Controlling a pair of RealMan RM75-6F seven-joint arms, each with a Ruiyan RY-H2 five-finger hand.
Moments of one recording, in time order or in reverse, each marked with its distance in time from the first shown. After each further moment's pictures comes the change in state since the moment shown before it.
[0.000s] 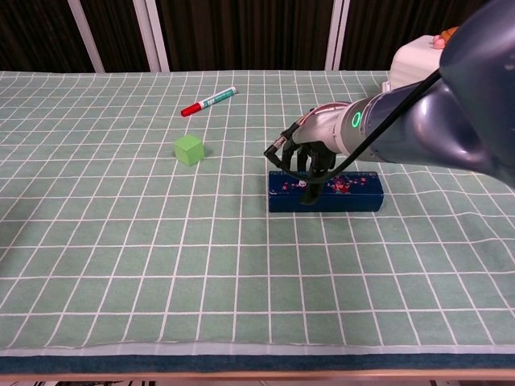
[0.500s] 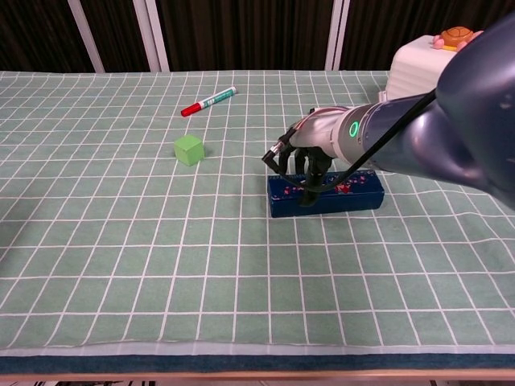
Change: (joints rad) left arm 0.001 0.001 0.000 -0.002 -0.002 0.002 0.001; right arm -0.017 -0.035 -0.023 0.026 -0.080 0.009 0.012
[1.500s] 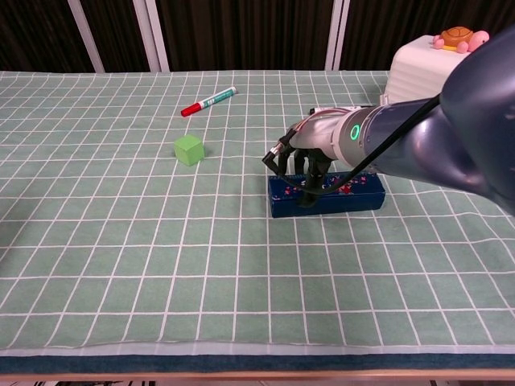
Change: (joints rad) left arm -0.001 0.000 0.000 0.000 -0.006 -0.002 0.010; right arm -0.023 -0.008 0.010 0.002 -0.025 -0.002 -0.010
